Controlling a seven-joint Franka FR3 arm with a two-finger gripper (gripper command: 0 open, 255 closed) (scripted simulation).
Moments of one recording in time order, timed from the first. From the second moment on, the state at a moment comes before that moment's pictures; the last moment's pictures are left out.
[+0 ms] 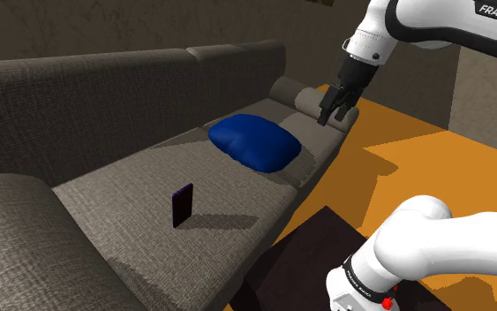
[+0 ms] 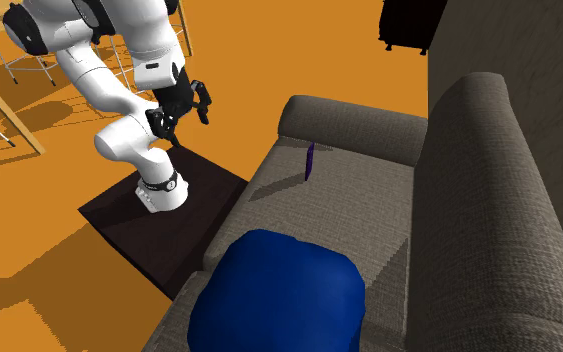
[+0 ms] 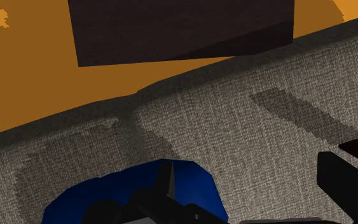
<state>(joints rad) -0.01 -0.81 -0.06 -2.32 0.04 1.53 -0.06</state>
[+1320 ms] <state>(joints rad) 0.08 -0.47 0.31 -2.34 0.18 1.91 0.32</state>
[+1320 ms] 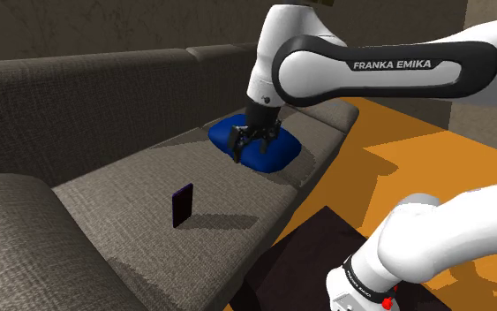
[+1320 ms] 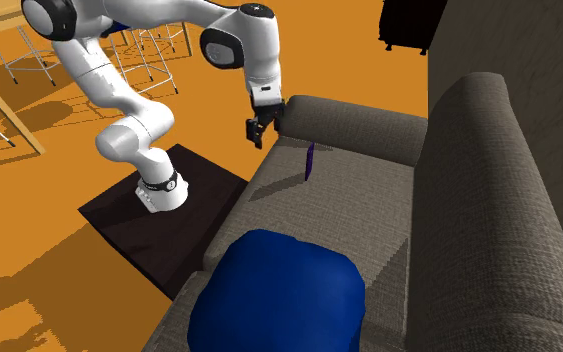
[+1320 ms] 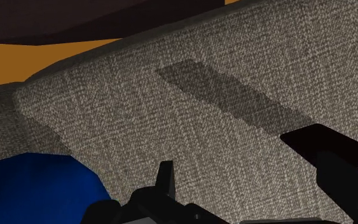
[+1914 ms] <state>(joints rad) 0.09 -0.17 0.48 -2.20 0.10 2.06 0.54</state>
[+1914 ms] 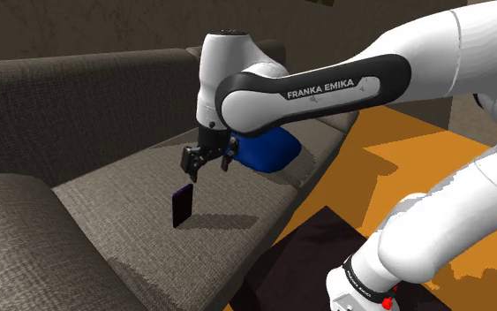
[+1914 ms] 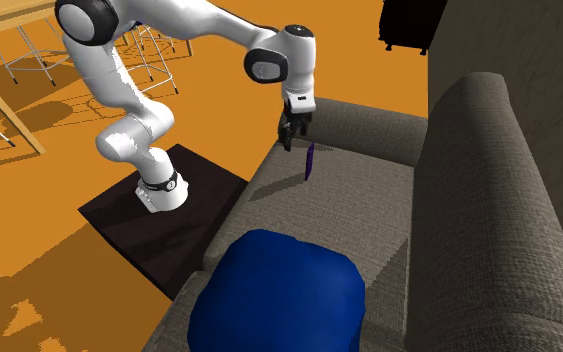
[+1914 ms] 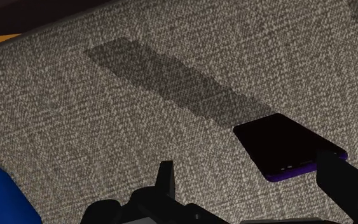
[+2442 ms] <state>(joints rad) 0.13 0.08 0.54 -2.06 -0.05 2.14 0.72</state>
